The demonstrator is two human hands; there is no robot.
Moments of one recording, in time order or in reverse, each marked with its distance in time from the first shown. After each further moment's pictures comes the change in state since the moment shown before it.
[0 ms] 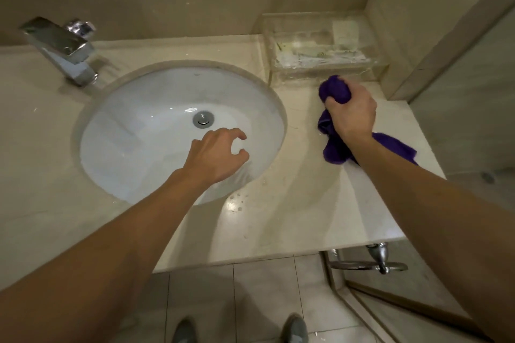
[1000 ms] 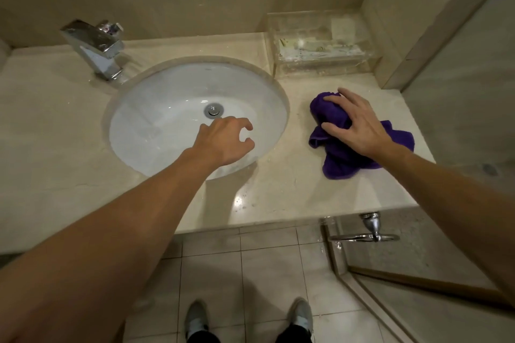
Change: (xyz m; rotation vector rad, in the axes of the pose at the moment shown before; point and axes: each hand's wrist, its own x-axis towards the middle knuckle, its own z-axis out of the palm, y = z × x) left_hand -0.038 0.012 -0.025 0.121 -0.036 0.029; right_hand -0.053 0.026 -0.058 -0.307 -0.433 -0.369
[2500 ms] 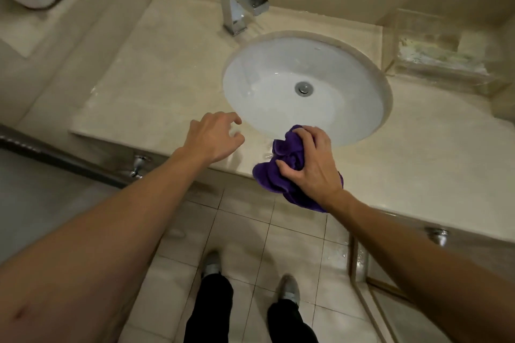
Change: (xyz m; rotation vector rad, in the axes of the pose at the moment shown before) left_hand -0.152 -0.171 -0.012 -0.110 0.145 -0.348; right_hand -0.083 -0.211 0.171 0.172 -0.028 -0.347
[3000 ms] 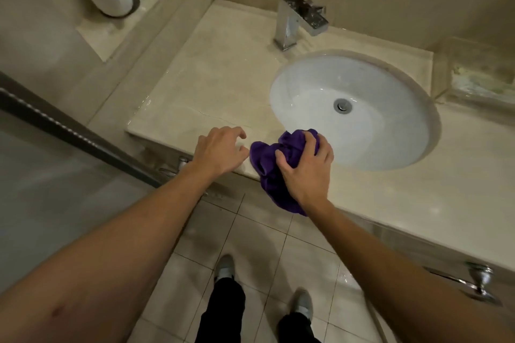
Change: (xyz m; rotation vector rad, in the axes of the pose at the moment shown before) left_hand -0.019 -0.079 -0.026 -0.033 0.016 -0.100; right_hand 0.033 -0.095 0.077 0.002 0.083 0.282
